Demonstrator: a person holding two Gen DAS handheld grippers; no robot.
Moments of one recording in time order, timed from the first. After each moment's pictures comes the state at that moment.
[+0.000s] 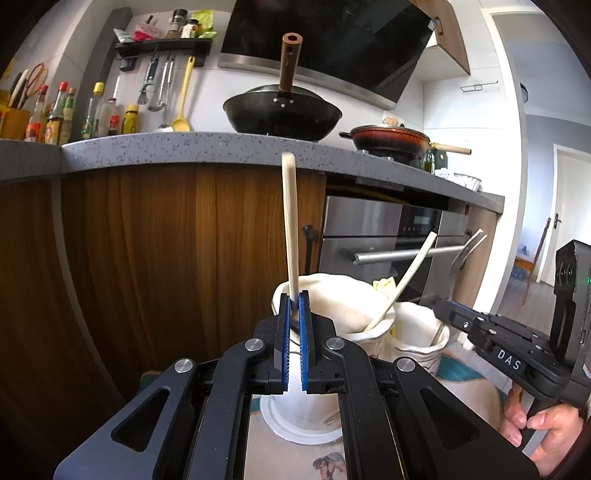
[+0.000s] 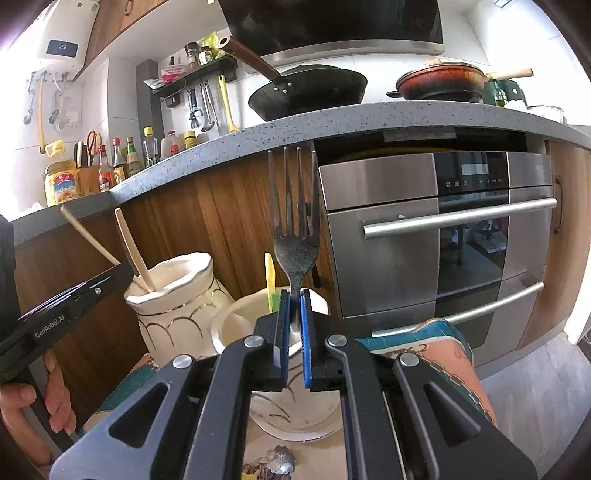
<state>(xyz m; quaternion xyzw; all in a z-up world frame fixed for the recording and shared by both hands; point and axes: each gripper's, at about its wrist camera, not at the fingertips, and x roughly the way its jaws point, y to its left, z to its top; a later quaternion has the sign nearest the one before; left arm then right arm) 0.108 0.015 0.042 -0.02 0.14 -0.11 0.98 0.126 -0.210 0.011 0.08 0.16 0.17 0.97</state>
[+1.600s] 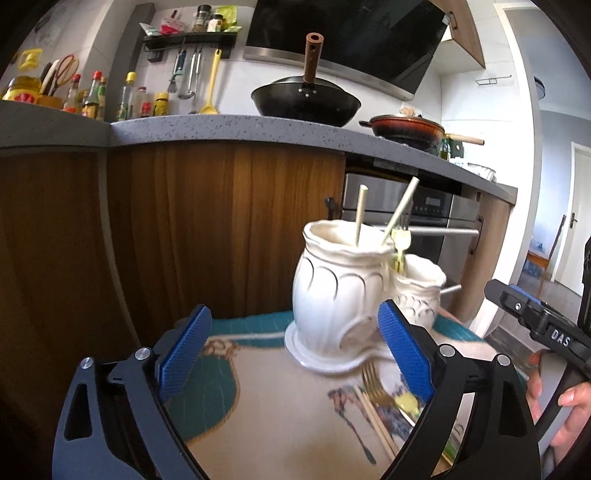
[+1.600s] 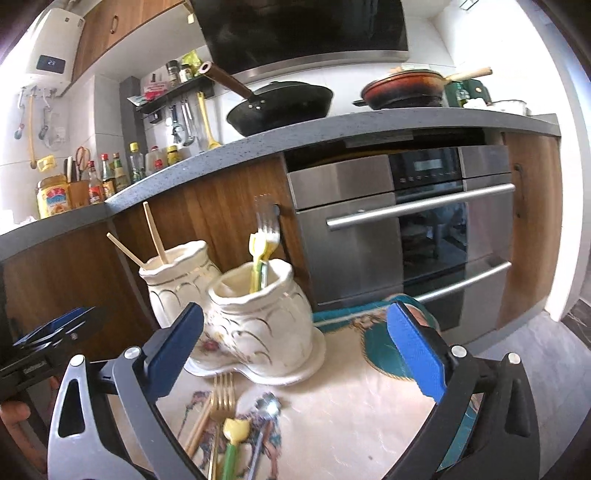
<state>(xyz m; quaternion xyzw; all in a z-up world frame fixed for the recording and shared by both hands) 0.038 0.030 0.020 -0.03 0.17 -0.07 0.98 0.063 -0.239 0.004 0.10 0.15 0.12 0.98</state>
